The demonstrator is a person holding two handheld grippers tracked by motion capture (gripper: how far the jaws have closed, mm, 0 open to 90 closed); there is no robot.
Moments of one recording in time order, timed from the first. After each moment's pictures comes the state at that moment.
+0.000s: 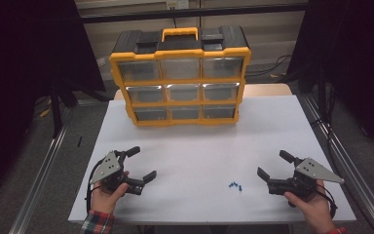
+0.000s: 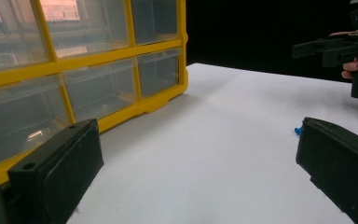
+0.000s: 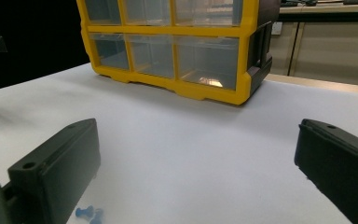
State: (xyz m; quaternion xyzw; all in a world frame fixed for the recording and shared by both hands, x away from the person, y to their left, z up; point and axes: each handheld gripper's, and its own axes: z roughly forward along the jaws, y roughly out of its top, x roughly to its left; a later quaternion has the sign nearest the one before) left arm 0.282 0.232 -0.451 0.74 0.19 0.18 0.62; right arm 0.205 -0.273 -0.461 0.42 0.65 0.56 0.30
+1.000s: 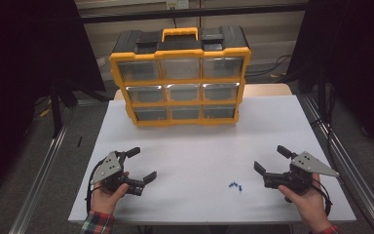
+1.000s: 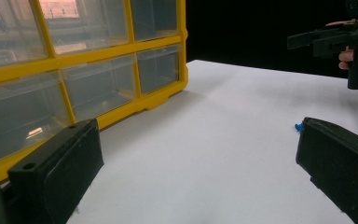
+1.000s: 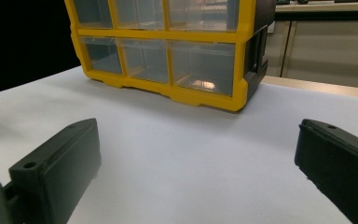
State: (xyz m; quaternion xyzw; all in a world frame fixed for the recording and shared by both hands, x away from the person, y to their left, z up) left arm 0.278 0.230 -0.452 0.74 0.21 0.19 0.62; right arm 0.217 -0.263 -0.450 0.43 0.65 0.55 0.30
